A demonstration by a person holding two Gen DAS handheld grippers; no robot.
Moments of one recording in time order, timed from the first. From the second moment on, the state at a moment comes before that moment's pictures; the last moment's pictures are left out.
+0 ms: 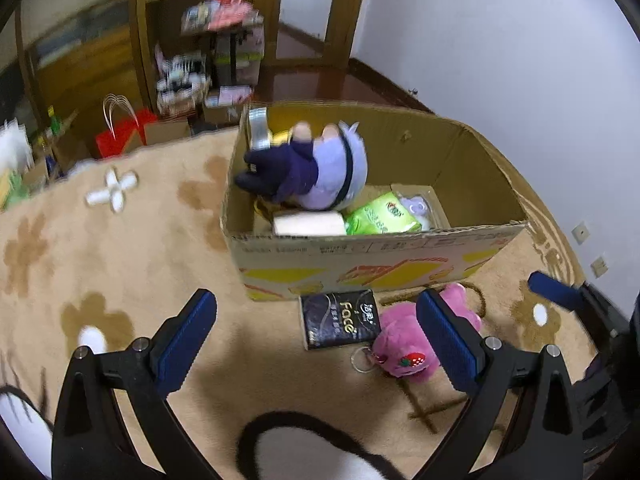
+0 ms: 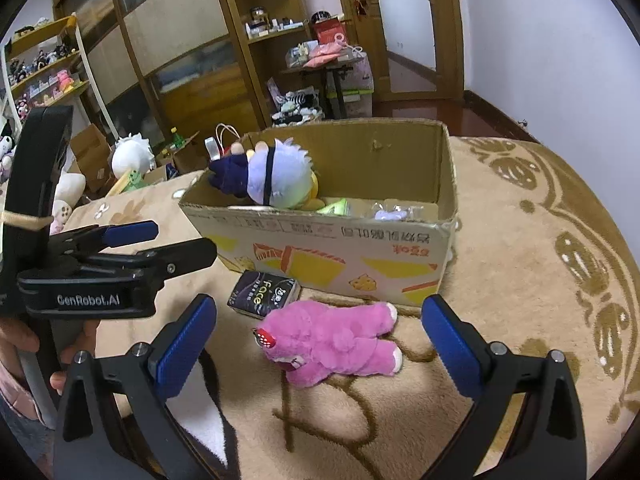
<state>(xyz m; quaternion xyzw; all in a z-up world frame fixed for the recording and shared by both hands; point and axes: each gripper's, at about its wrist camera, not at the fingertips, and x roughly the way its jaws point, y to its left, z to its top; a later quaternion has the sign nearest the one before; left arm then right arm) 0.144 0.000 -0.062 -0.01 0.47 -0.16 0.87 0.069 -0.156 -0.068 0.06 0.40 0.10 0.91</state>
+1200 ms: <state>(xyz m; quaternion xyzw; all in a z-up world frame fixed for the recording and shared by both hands) 0.196 -0.031 -0.153 0.00 0.57 -0.14 0.81 0.110 -0.147 -0.146 0.05 0.49 0.13 0.86</state>
